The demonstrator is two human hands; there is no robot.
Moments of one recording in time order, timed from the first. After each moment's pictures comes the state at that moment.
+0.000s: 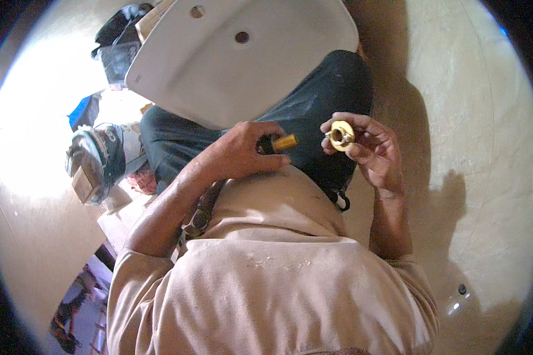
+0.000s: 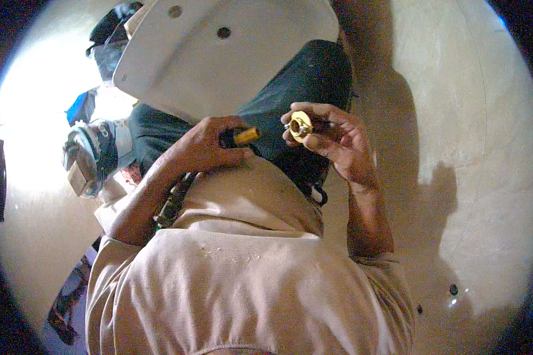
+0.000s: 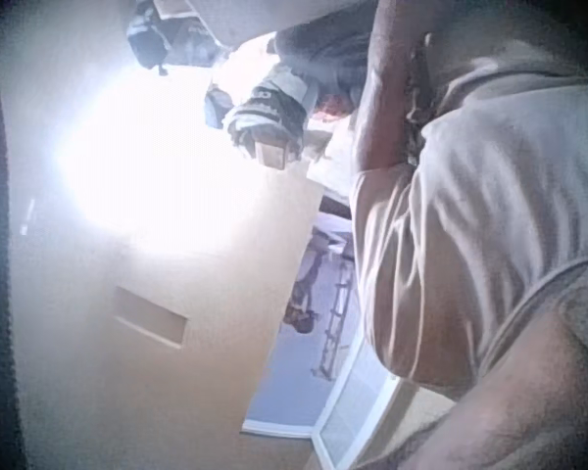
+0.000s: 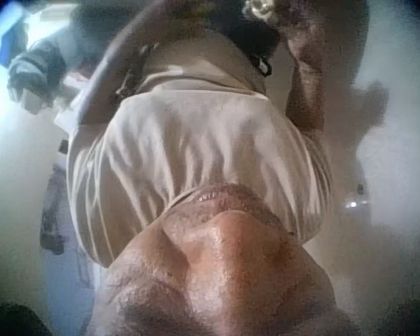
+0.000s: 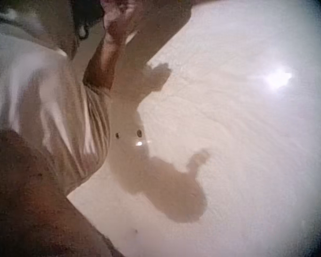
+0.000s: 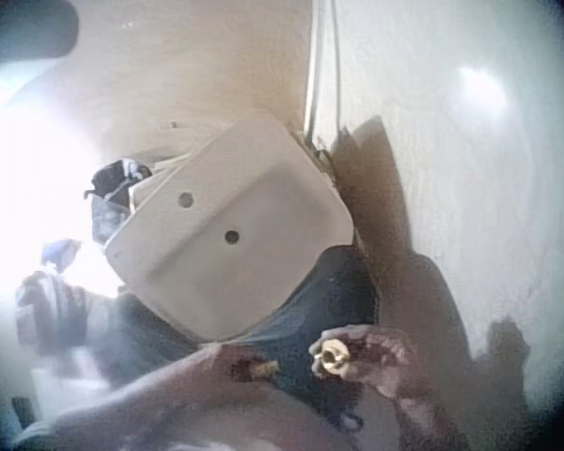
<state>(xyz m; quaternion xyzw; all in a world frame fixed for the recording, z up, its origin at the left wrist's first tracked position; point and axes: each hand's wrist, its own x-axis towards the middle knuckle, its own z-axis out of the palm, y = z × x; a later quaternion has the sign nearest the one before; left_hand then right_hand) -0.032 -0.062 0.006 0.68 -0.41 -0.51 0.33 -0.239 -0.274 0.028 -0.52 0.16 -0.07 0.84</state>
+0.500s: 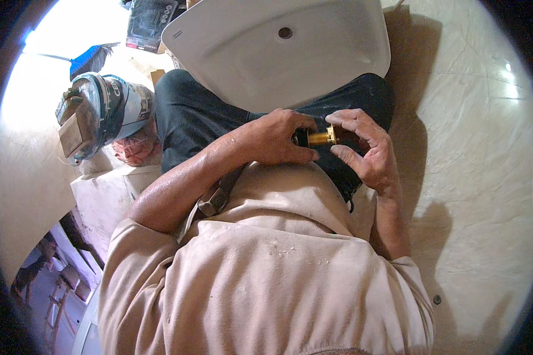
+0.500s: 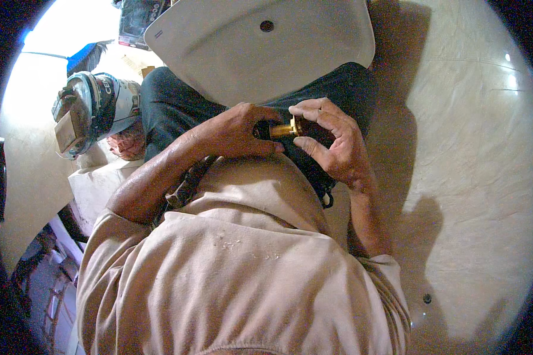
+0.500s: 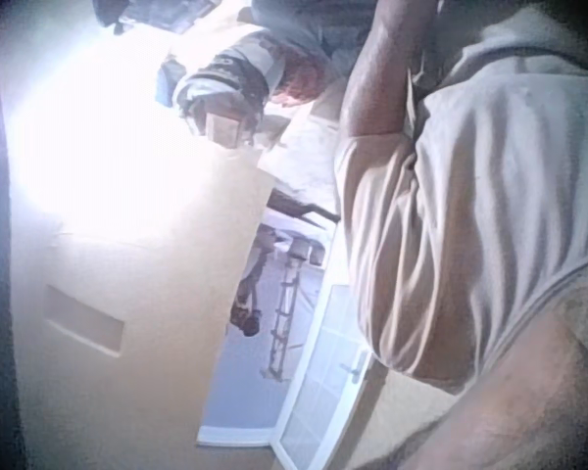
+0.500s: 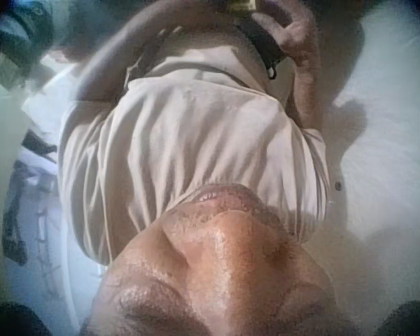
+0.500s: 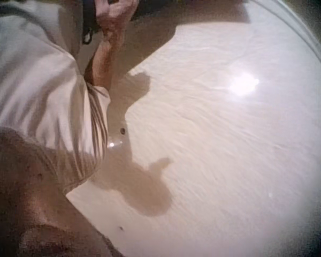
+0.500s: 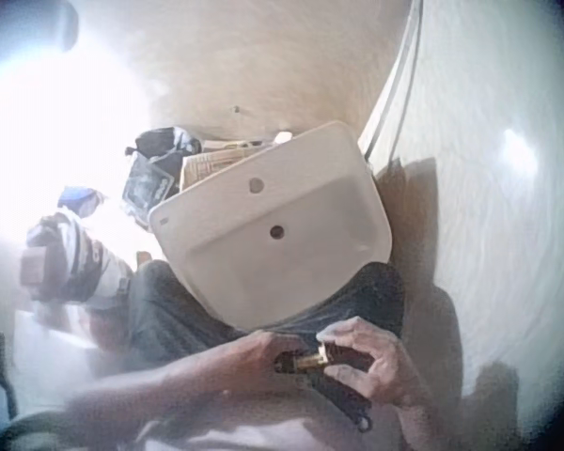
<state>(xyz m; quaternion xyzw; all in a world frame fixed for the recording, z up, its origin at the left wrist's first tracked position) -0.024 -0.028 -0.003 0.65 -0.45 -0.47 0.40 -0.171 -0.225 0.055 -0.86 0.04 0.00 0.50</state>
